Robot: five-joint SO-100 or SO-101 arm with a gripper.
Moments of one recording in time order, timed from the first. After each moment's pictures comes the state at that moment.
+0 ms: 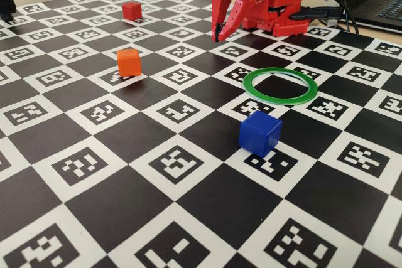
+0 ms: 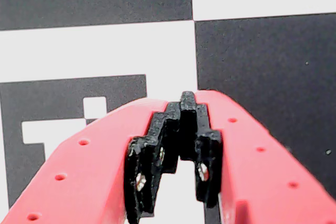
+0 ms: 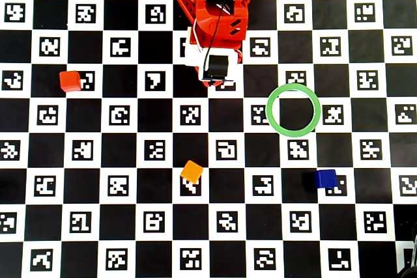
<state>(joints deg) 2.5 189.5 179.4 71.7 -88.7</state>
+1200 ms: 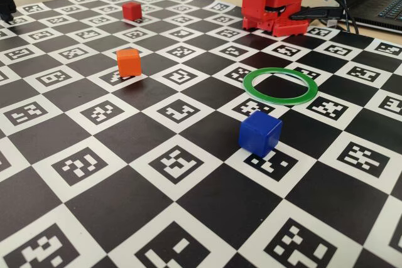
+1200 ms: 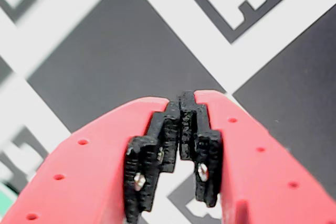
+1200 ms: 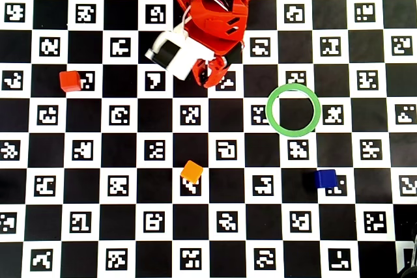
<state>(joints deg) 13.0 144.3 124.3 80.7 -52.2</state>
